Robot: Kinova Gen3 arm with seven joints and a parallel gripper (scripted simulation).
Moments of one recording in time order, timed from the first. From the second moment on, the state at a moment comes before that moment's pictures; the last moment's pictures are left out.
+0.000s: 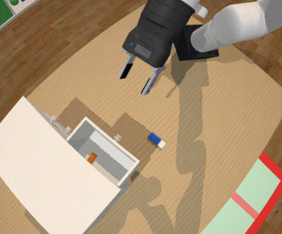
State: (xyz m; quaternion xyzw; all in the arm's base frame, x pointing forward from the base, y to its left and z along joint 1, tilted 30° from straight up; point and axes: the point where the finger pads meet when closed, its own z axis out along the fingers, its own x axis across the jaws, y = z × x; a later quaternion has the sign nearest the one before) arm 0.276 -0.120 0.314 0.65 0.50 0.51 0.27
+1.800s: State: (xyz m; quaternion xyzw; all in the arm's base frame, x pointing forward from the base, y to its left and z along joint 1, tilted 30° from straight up) arm 0.265 -0.128 0.333 0.70 0.62 0.35 0.09
